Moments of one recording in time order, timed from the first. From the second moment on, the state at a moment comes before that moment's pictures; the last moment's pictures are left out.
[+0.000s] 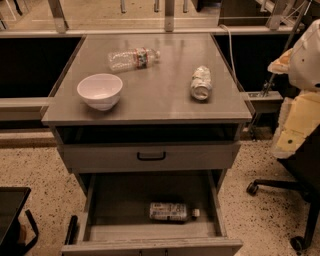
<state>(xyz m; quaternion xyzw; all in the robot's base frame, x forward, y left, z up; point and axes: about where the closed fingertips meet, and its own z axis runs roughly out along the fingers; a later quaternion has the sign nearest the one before) 0.438 -0.217 0.976 -0.60 0.78 -0.03 0.16</state>
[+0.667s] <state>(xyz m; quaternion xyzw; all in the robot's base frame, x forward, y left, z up) 0.438 -0.216 0.970 -0.61 0.78 -0.03 0.17</state>
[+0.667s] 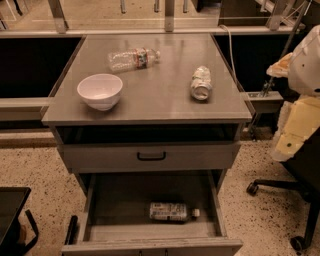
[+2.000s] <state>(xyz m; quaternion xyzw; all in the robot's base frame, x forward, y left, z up) 0.386 -0.142 0.653 -0.63 0.73 0.20 0.18</state>
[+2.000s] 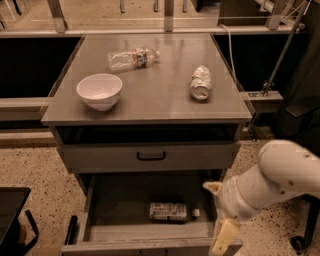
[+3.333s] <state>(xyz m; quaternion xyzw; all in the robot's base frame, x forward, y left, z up) 0.410 -0.046 0.528 -0.65 0.73 0.16 0.16</state>
